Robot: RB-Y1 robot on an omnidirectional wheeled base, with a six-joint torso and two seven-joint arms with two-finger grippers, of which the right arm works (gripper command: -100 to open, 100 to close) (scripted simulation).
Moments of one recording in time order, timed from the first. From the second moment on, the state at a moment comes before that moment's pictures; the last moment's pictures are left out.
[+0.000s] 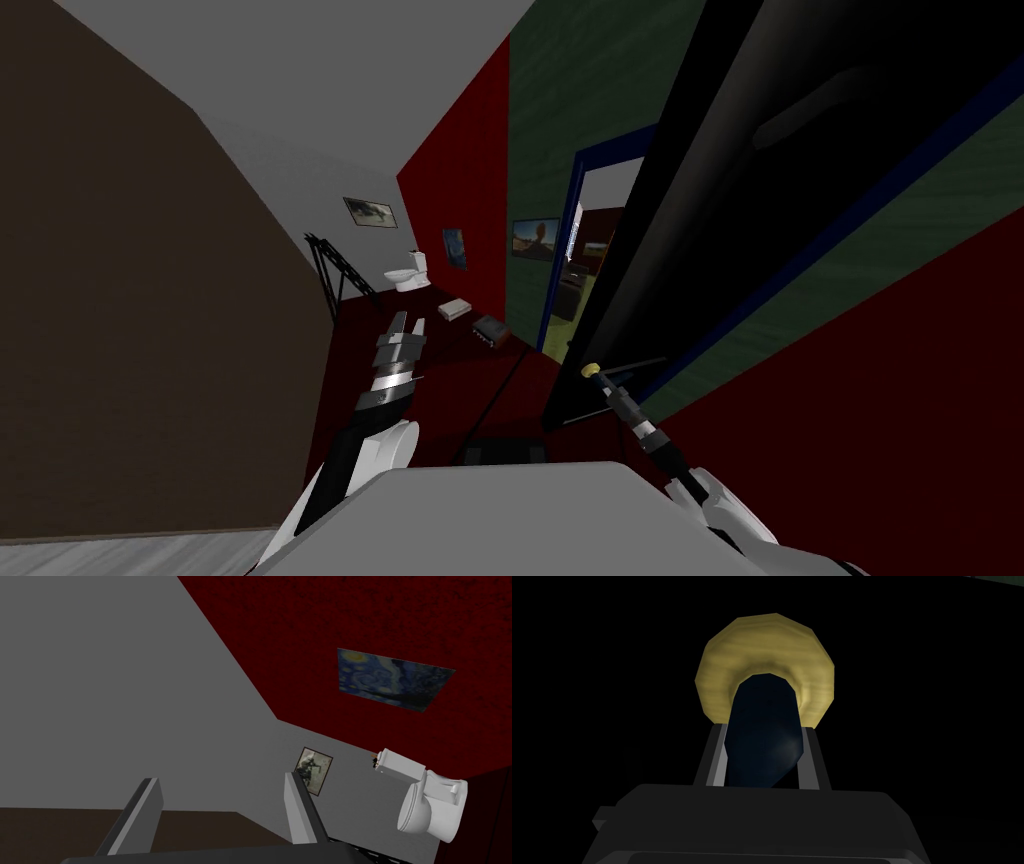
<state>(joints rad) -0.01 -0.55 -0.16 -0.38 0.37 -1.32 -0.58</state>
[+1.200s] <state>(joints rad) -0.05 -0.57 -0.19 -0.21 0.40 -1.45 -0.56</state>
